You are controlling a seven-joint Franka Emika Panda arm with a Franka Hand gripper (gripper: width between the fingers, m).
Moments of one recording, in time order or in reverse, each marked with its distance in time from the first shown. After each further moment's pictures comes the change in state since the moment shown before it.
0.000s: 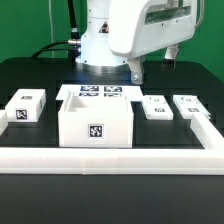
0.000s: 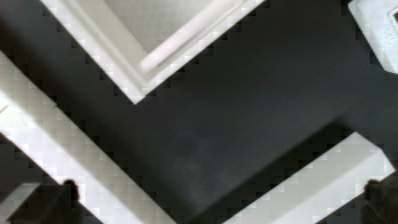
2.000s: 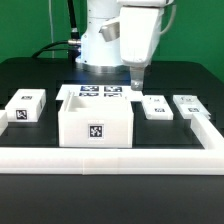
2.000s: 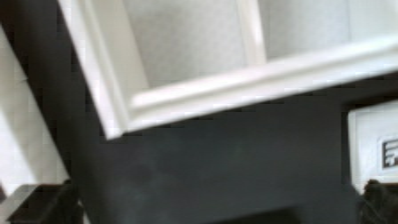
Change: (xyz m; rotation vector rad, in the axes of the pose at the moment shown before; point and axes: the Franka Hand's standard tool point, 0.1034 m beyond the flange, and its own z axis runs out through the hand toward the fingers) arm -0.036 -0.007 0.020 -0.029 0.008 -0.448
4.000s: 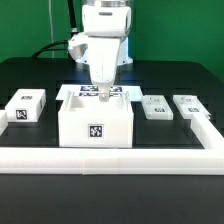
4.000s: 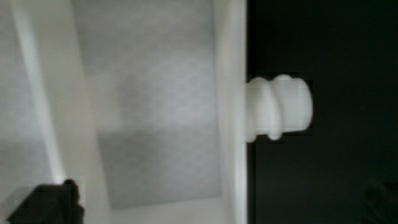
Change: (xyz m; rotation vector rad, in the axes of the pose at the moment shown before) arm -0.063 -0.071 0.045 0.095 -0.004 -0.145
